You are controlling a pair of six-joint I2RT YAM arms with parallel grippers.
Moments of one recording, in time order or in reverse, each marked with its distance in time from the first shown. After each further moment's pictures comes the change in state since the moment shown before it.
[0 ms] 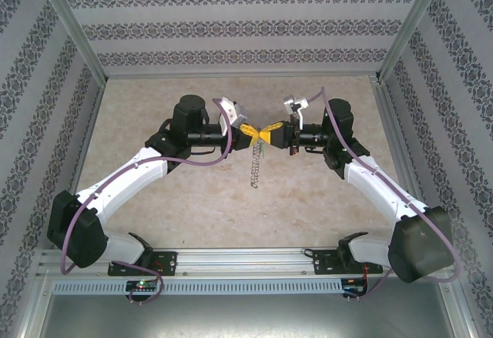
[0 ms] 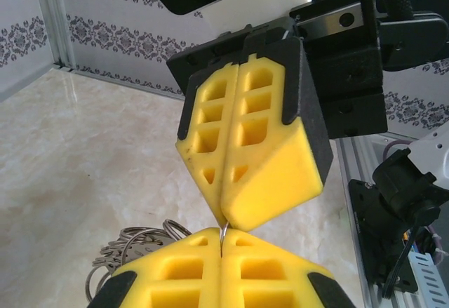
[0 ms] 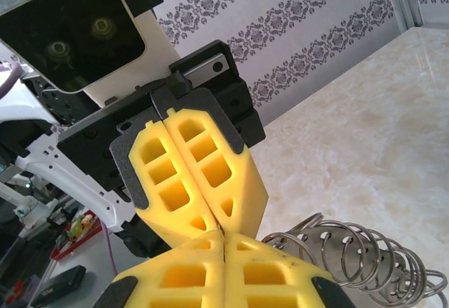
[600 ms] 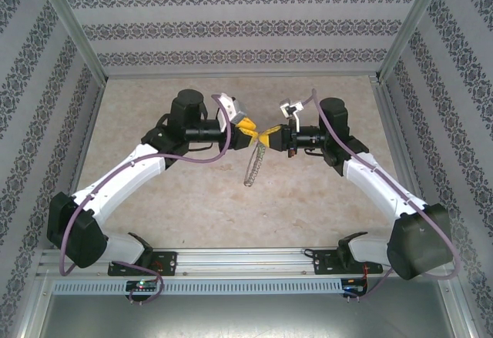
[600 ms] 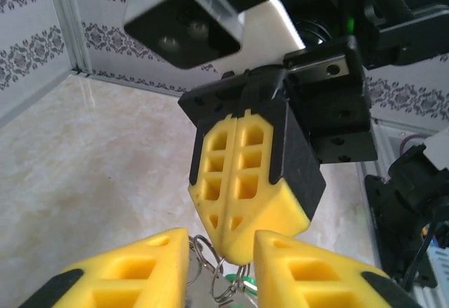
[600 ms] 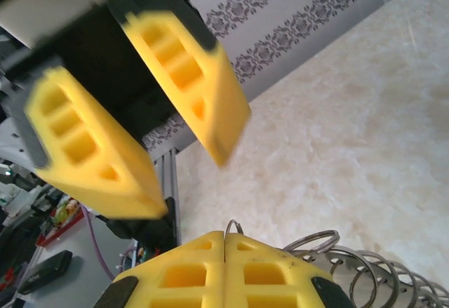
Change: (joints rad) left arm 0.023 0.000 0.080 -0.116 -0.021 0.082; right arm 0.005 0.023 0.049 -0.229 0.039 -0.167
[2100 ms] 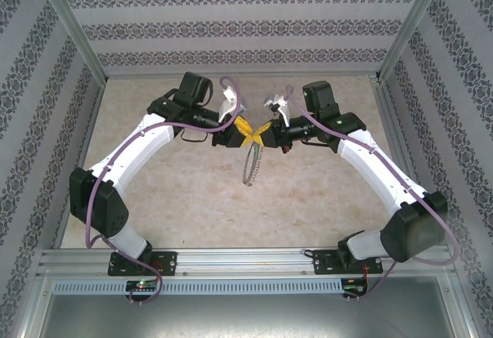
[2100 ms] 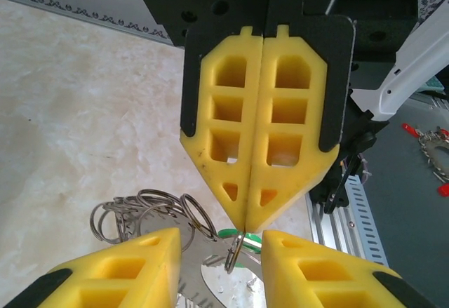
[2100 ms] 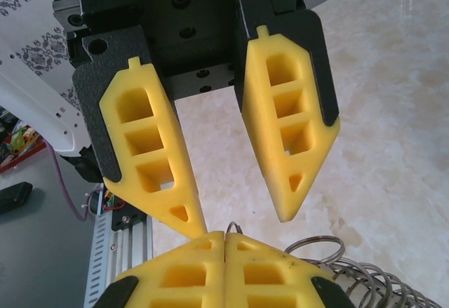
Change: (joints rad) left arm 0.096 0.240 0.324 -0.567 0.272 0.288; right arm 0.074 0.122 0.354 -0.594 0.104 -0.459
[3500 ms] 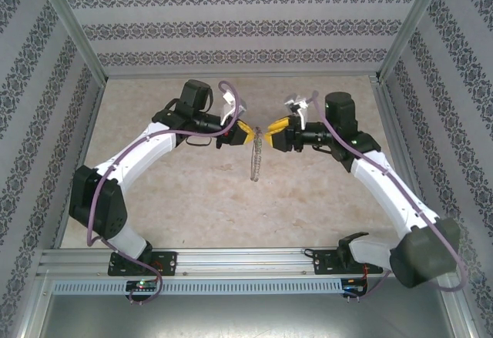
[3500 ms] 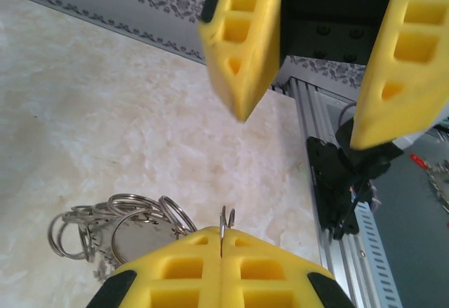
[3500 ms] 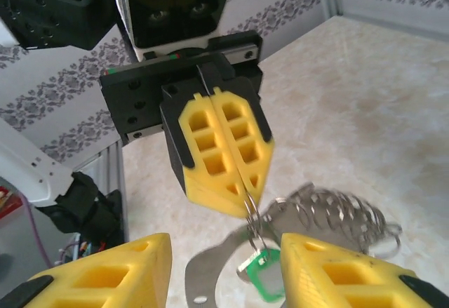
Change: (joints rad) left arm -0.001 -0.034 -0.200 0.358 -0.013 -0.232; right arm -0.099 -0.209 -0.274 0.354 0.031 0.267
